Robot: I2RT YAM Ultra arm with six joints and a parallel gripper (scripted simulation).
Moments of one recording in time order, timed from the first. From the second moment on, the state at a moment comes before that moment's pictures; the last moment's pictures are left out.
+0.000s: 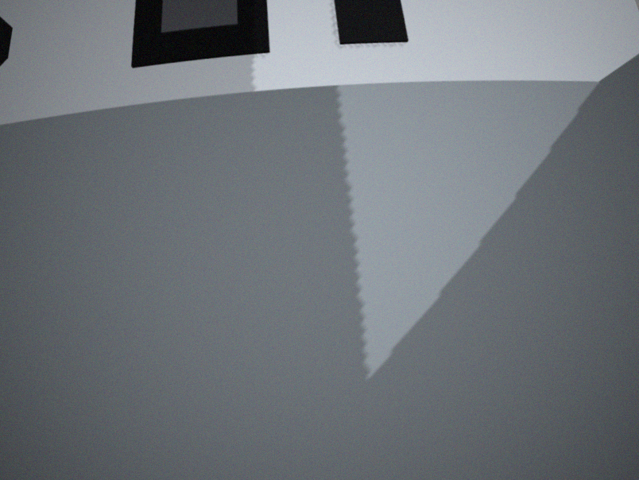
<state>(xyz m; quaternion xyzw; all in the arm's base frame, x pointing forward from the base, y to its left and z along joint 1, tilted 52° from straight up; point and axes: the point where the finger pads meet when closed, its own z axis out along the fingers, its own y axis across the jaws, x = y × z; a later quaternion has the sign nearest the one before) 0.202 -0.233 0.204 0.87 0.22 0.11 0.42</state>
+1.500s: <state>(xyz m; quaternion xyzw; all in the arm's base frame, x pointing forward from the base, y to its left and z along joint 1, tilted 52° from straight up) 0.182 -0.189 0.249 0.87 0.22 0.12 0.42</state>
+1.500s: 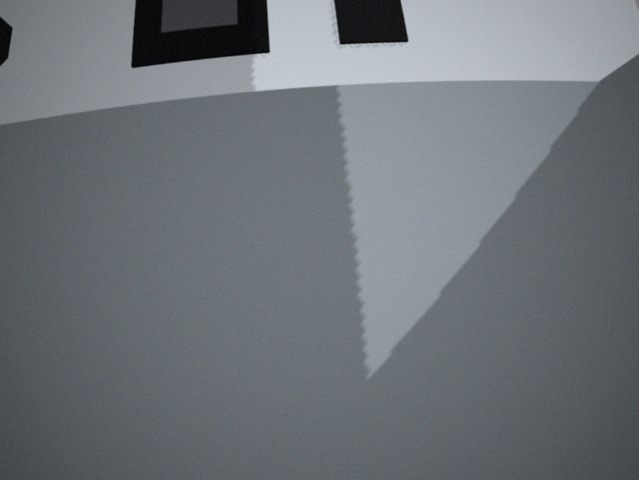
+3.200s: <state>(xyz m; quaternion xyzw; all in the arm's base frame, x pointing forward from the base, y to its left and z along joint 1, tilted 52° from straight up) 0.171 -0.175 0.259 0.87 0.22 0.12 0.42</state>
